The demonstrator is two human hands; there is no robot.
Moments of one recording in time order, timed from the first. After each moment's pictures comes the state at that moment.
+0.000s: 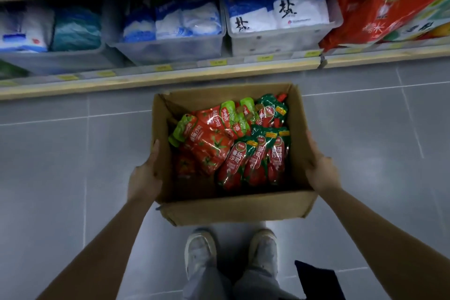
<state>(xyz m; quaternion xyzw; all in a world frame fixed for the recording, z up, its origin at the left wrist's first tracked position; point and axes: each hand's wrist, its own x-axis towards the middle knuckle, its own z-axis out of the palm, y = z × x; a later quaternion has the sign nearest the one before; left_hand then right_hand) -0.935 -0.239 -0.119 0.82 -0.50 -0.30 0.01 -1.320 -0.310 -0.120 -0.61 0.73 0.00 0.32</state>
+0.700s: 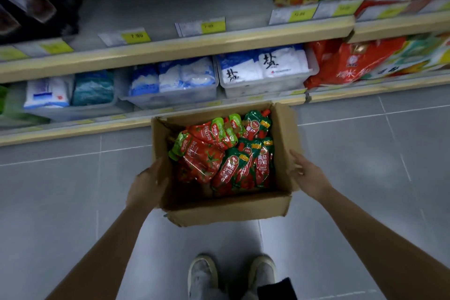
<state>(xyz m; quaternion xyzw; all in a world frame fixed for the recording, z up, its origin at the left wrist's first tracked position) -0.936 -0.316 -0.048 0.80 -0.49 -0.34 0.05 -1.312 -0.384 -0.051 -0.55 0.68 0.01 0.48</state>
